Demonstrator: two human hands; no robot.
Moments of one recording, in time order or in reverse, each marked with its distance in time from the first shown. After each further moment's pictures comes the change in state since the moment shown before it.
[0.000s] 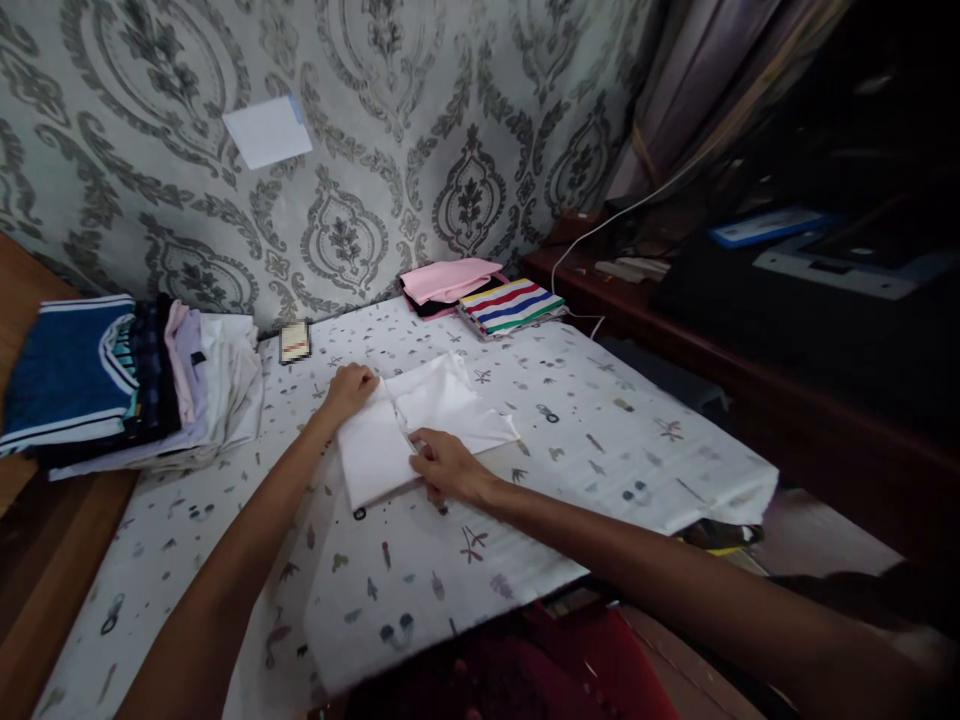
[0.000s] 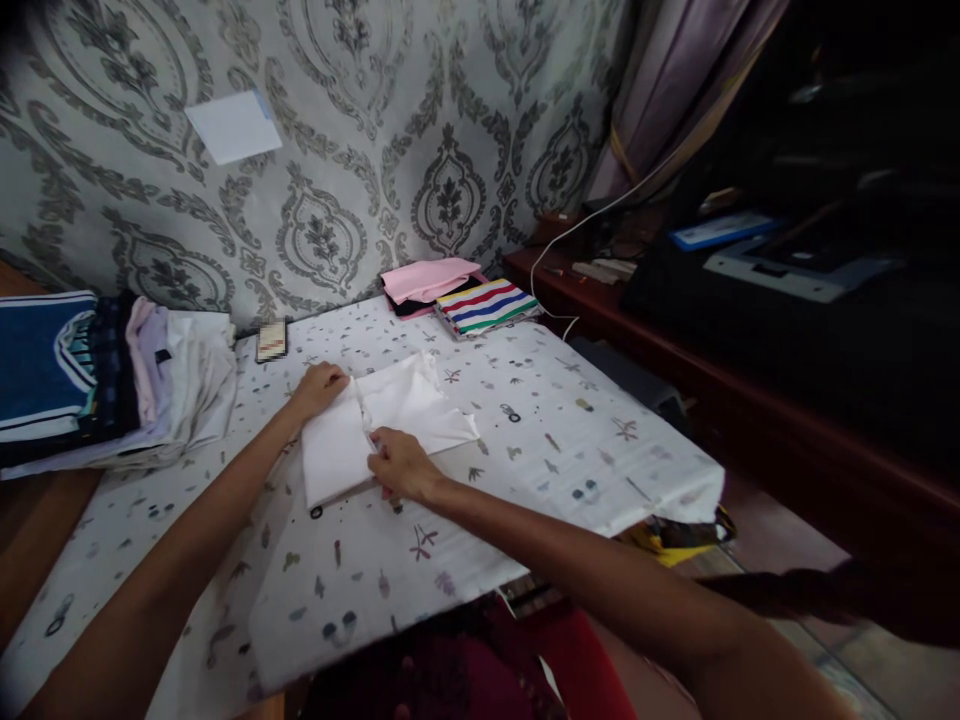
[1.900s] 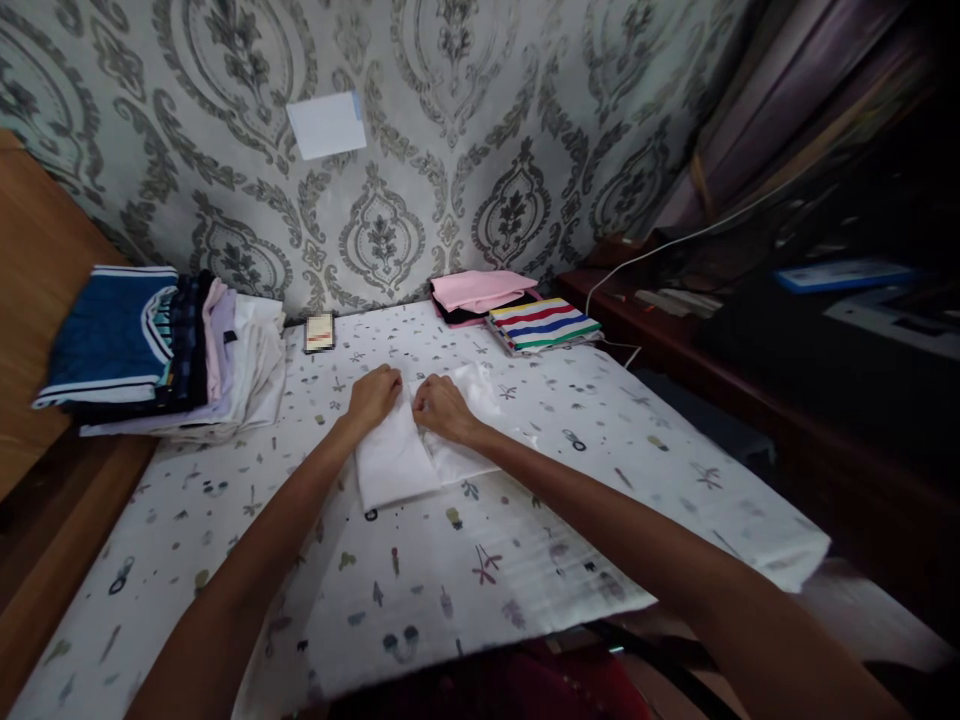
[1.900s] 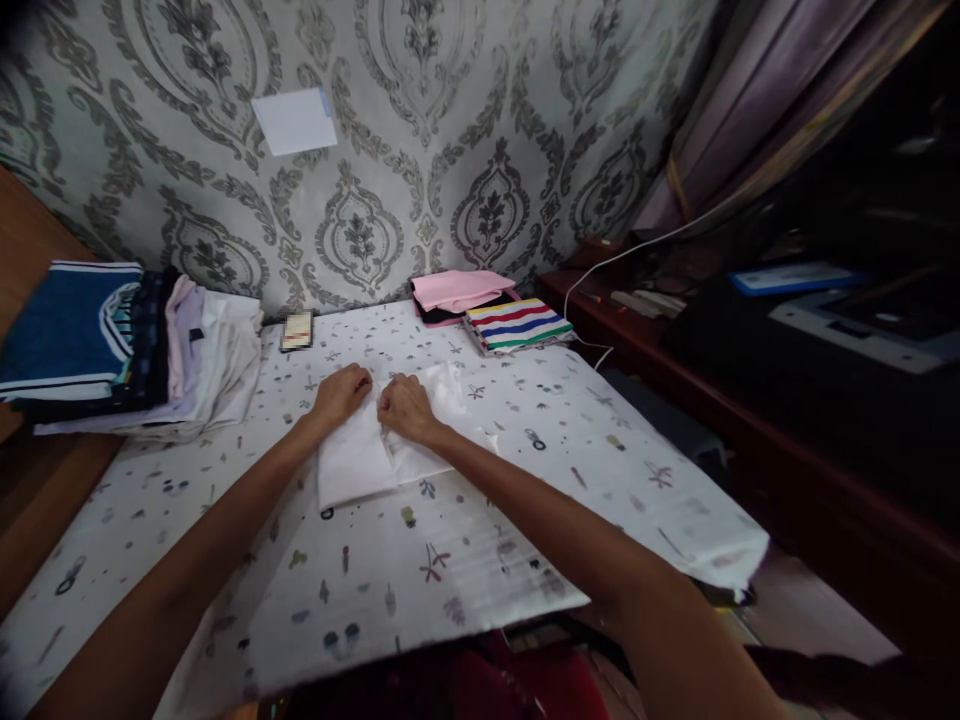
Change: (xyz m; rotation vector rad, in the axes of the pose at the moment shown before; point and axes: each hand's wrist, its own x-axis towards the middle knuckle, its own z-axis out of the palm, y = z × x) left_hand -0.023 0.014 0.017 0.225 0.204 0.060; right_hand 0.100 -0.019 -0.019 -0.746 0.253 -0.337
